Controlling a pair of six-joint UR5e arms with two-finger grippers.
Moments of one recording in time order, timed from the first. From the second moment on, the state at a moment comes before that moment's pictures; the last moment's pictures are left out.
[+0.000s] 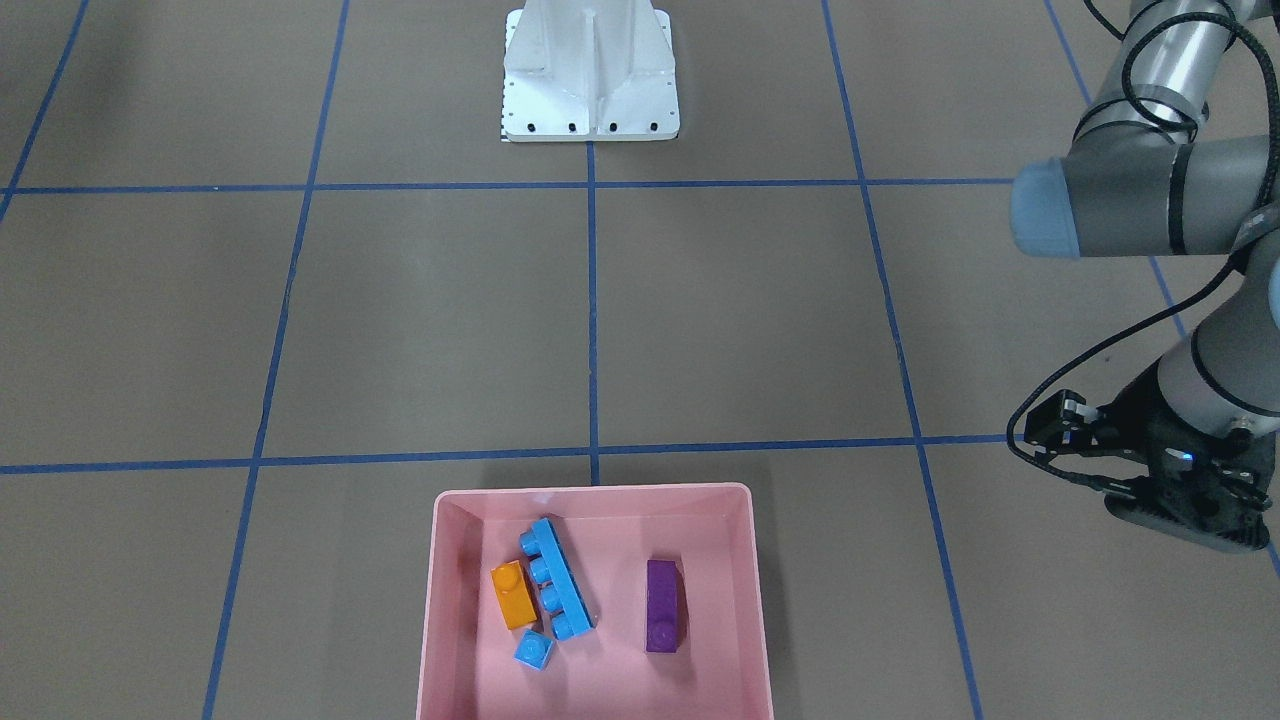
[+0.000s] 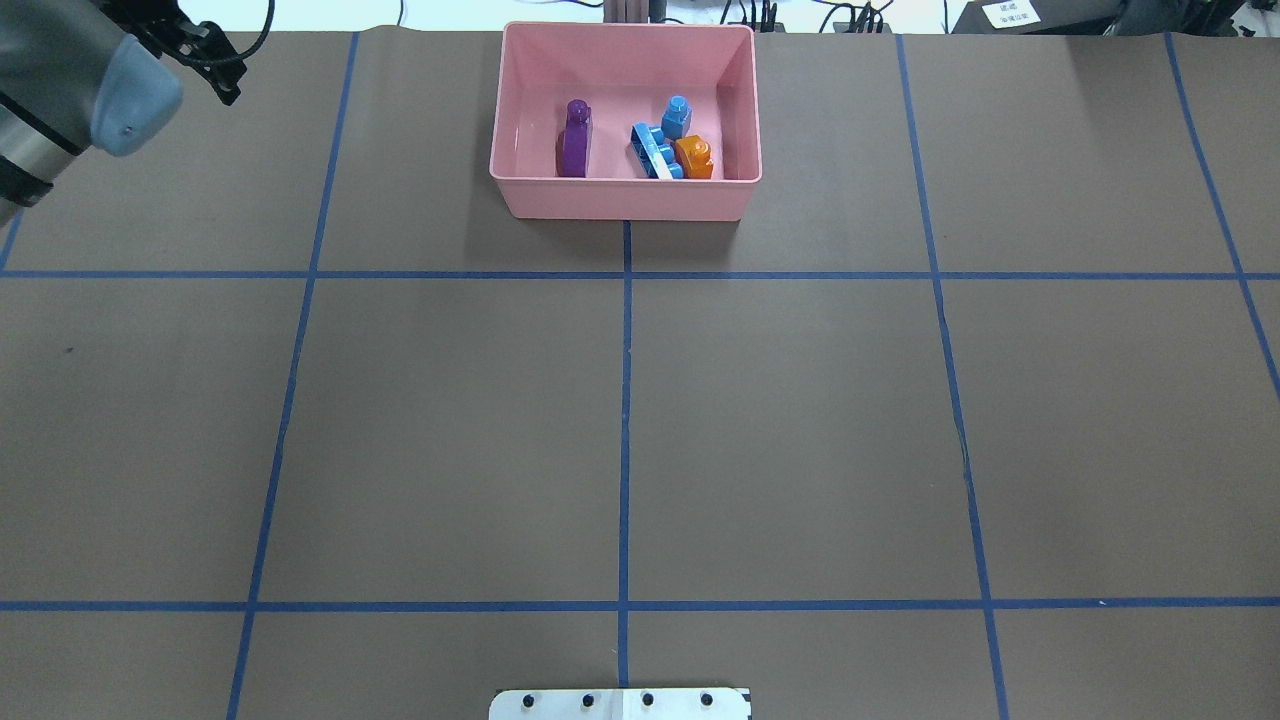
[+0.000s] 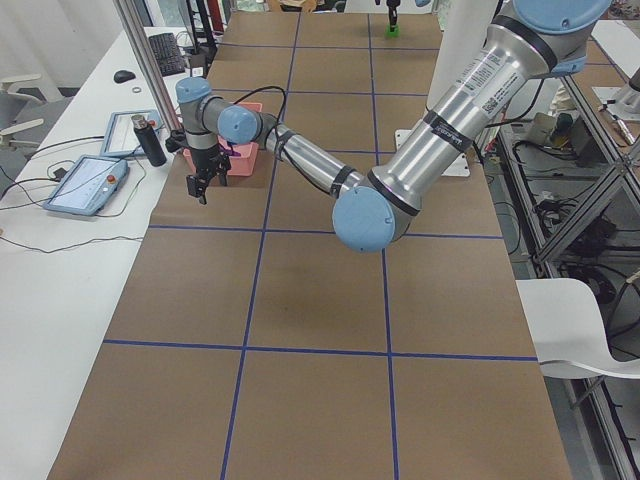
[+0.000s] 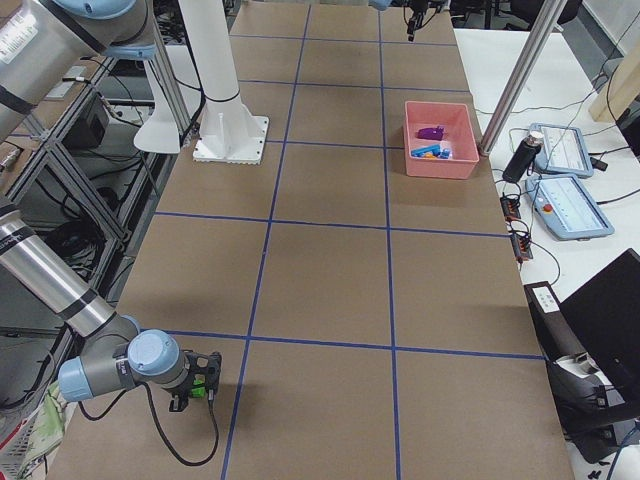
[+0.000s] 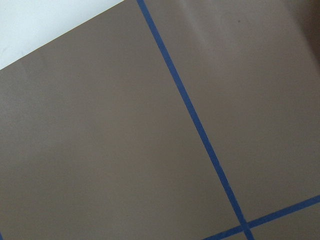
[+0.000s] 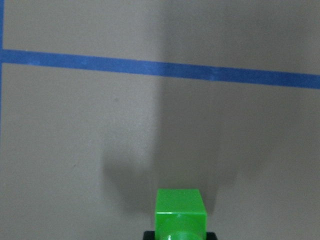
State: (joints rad) left arm -1.17 -2.26 -1.40 -1.43 -2.14 -0.12; right arm 1.27 -2.27 1.36 -0.45 2.33 0.30
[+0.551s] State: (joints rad) left arm -1.17 -2.26 -1.41 -1.43 -2.16 -0.12; right arm 1.27 -2.25 1.43 -0.45 2.22 0.29
